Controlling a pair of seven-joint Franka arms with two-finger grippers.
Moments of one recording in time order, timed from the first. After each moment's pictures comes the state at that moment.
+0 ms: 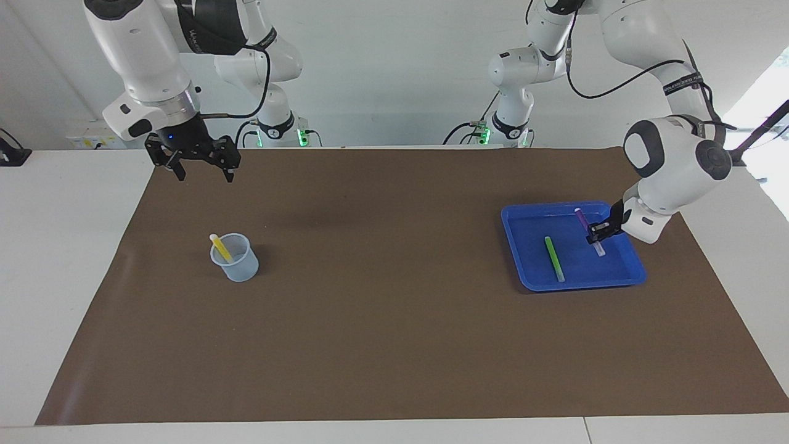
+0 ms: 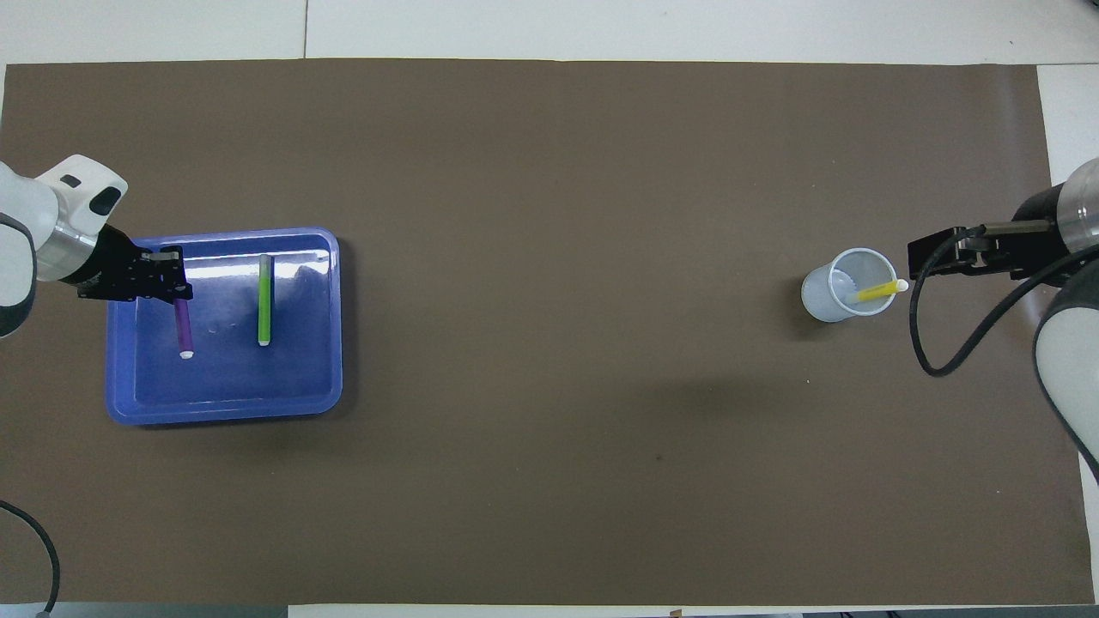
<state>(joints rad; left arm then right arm) 0.14 0.21 -0.08 -1.83 -0.12 1.88 -0.16 0.08 -0.04 -0.04 -1.70 -0.05 1.64 0.08</state>
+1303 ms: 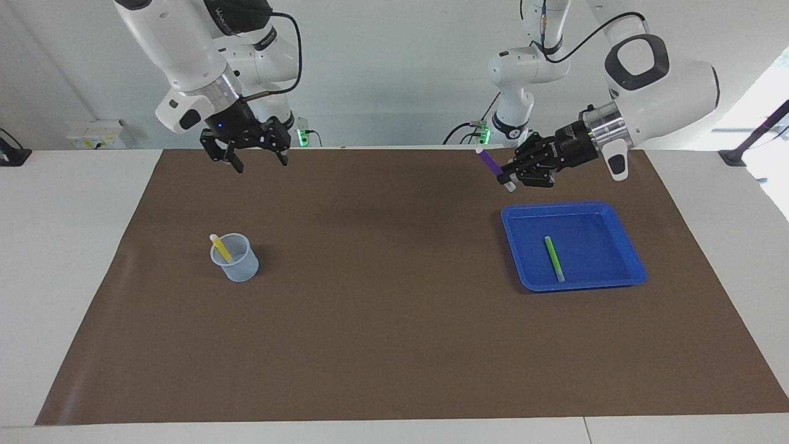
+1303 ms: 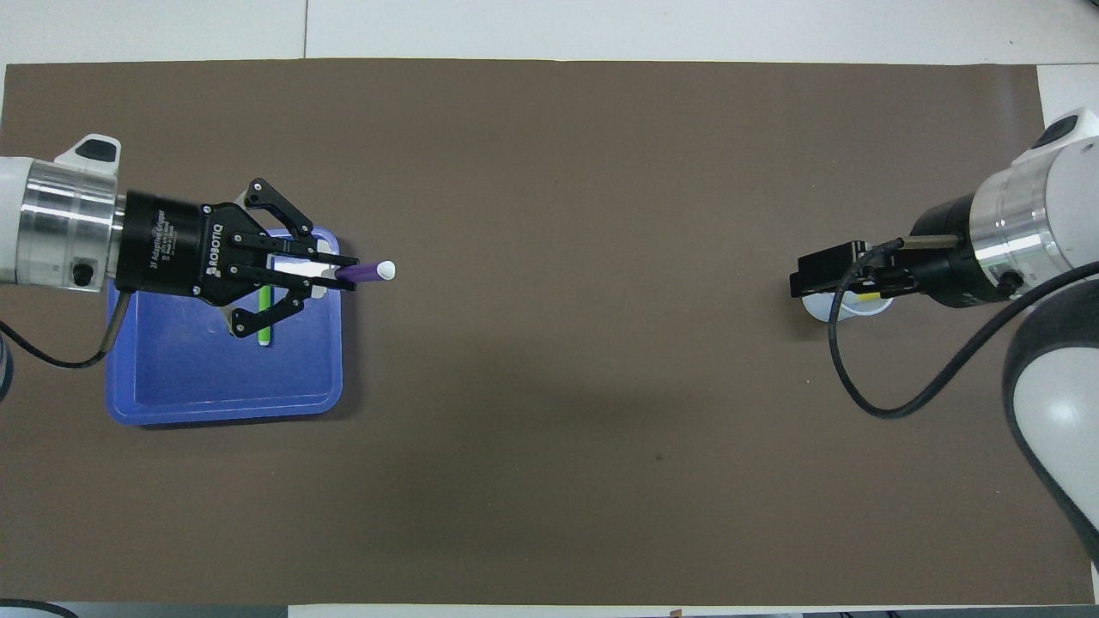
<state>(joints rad) 0.04 -0.04 -0.19 -1.87 -0.94 1.71 -1.31 0.09 -0.06 0.07 -1.69 0.28 1.66 0.14</state>
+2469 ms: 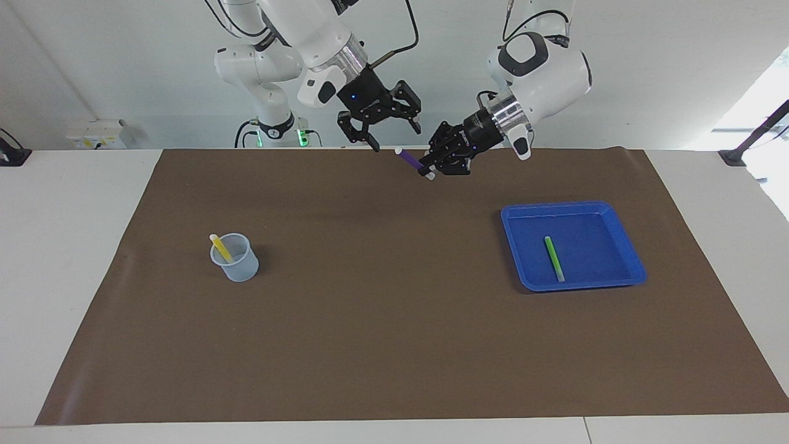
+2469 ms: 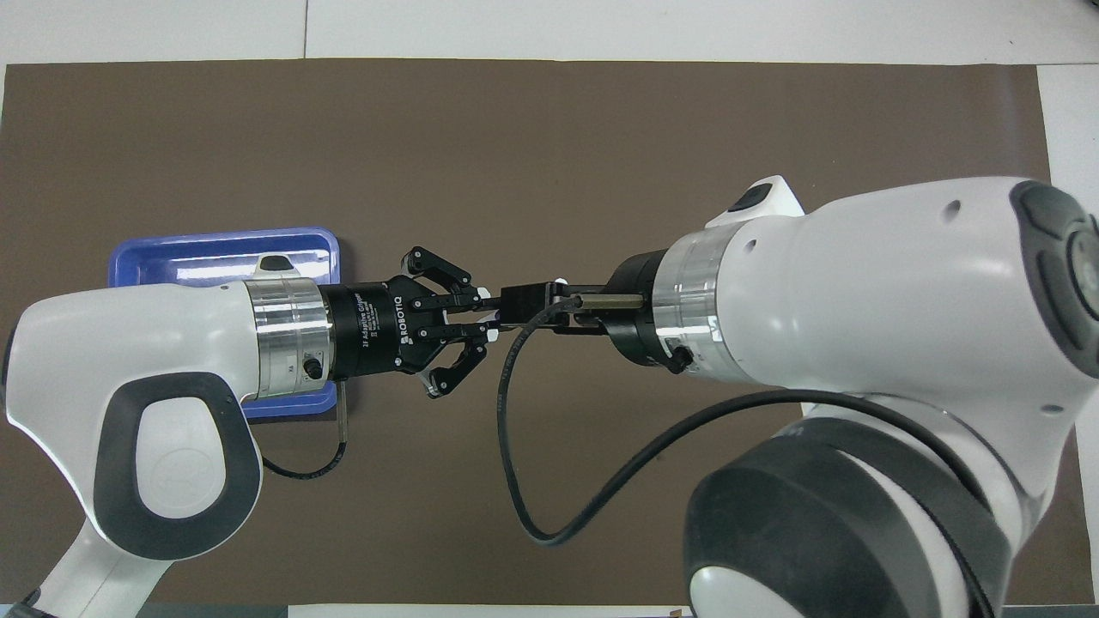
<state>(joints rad) -0.31 -0.17 -0.19 -2.13 -1.13 2.26 -1.59 0.09 -0.03 0.41 -1.71 0.50 1.99 0.42</state>
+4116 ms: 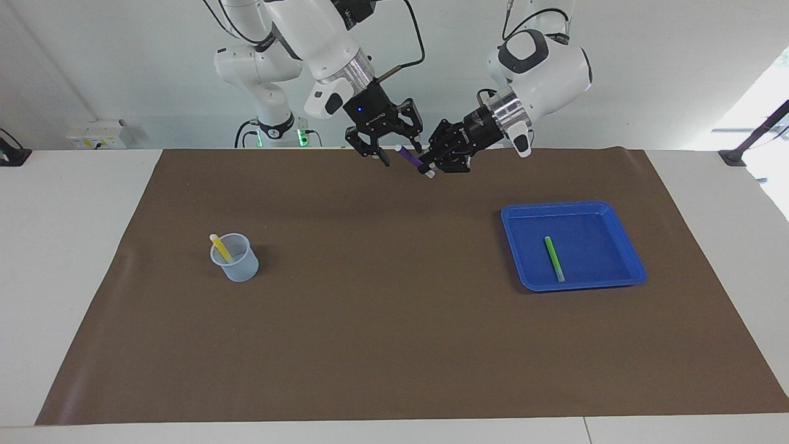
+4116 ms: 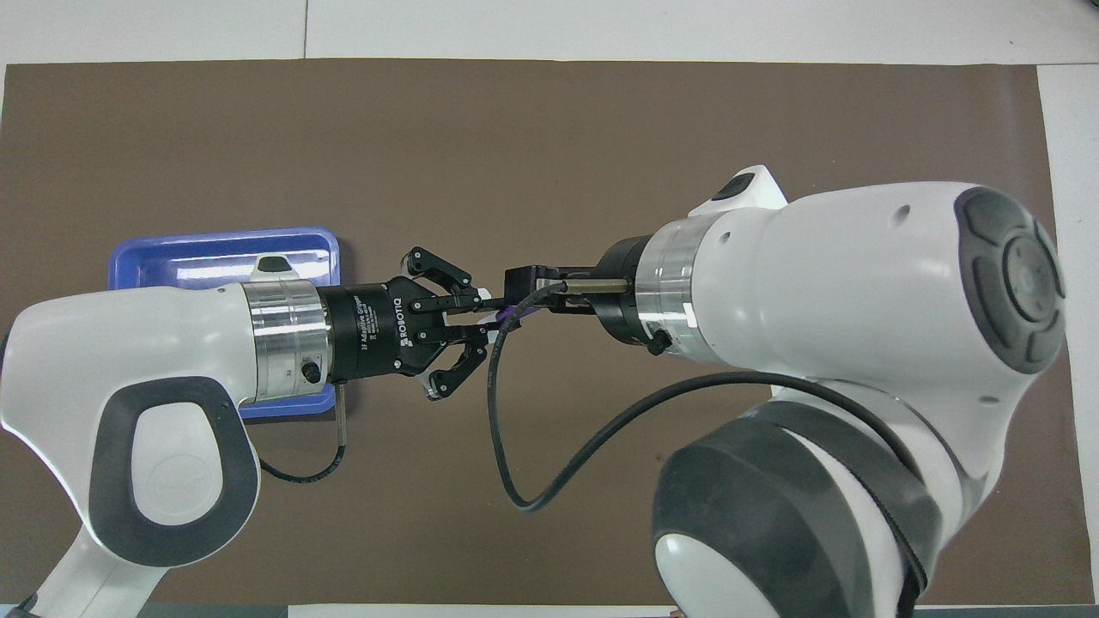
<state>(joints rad) -0.31 -0.18 -0.19 -2.13 -1.14 2.26 -1.58 0.10 0.00 0.42 -1.73 0.43 2.08 0.42</state>
